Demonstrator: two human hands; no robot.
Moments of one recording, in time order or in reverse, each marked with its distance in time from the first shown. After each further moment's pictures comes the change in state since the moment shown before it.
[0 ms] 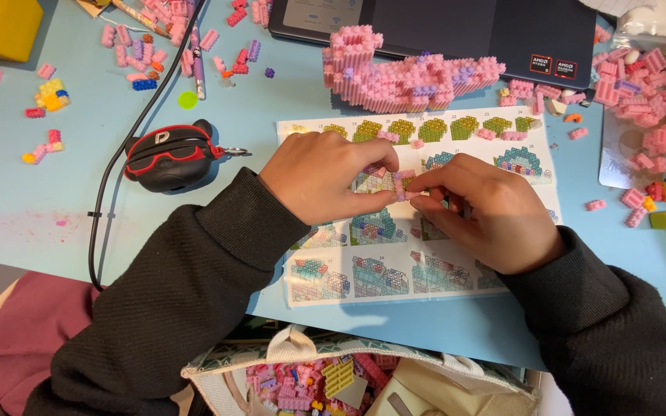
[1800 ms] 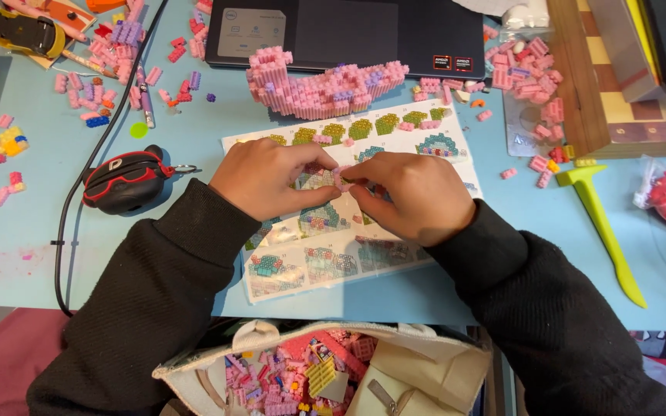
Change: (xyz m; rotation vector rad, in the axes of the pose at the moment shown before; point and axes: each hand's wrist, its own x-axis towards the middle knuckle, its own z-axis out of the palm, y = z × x) left_hand 0.000 0.012 -0.010 -0.067 0.074 0.031; right_hand -0.002 -0.016 0.000 -0.183 0.154 0.043
